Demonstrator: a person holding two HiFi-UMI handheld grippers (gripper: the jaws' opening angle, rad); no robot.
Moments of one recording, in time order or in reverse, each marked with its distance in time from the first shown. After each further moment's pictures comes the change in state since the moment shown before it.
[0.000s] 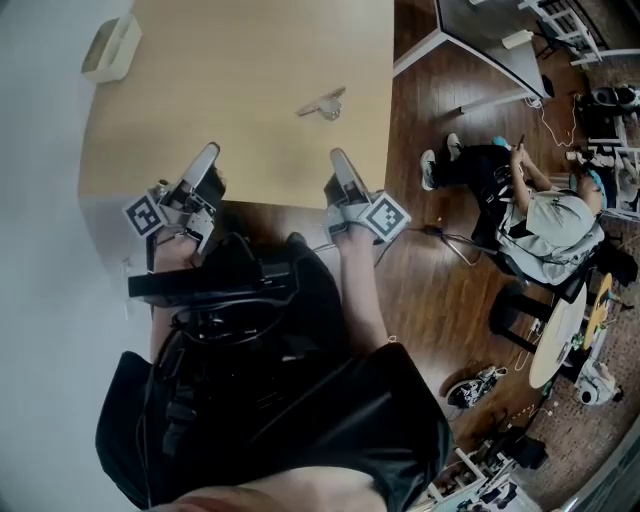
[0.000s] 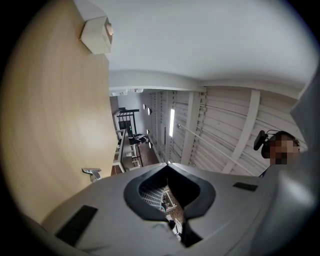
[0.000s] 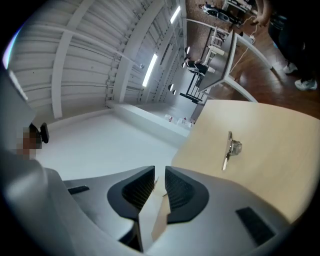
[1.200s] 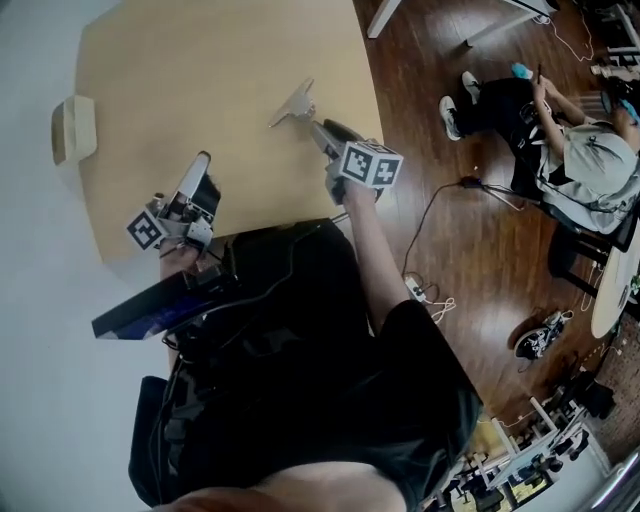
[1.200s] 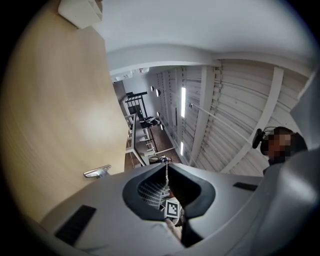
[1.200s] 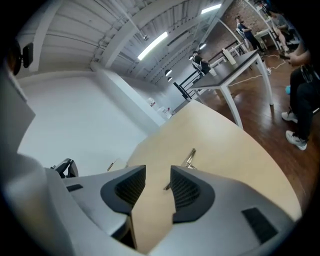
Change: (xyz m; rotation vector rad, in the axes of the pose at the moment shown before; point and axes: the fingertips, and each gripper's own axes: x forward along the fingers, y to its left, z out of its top) left arm 0.099 0.057 -0.025 0.042 0.244 0.136; right arm 0.030 -0.152 0.041 -0.252 0.215 -0.341
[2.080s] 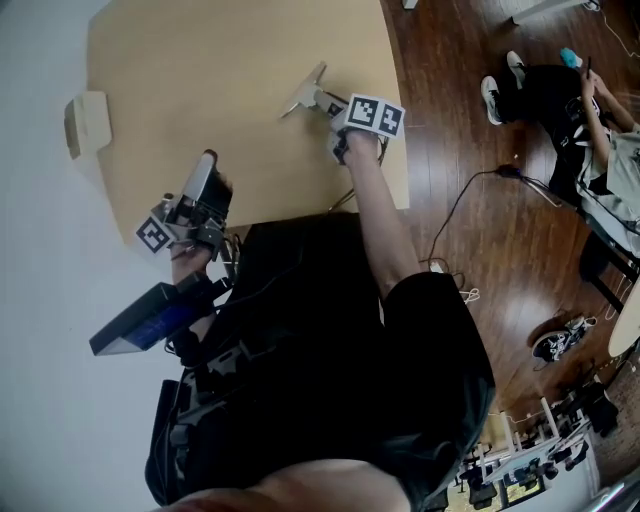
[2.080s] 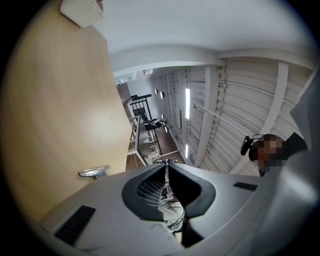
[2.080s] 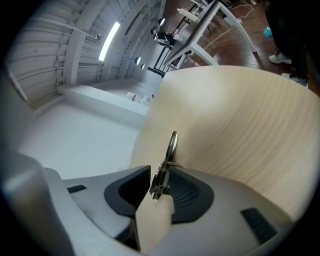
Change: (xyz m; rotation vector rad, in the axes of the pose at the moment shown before) left arm 0.026 -0.003 0.002 -0.014 -0.042 0.071; right arm 0.100 -0.054 -0.020 0.395 0.173 0.073
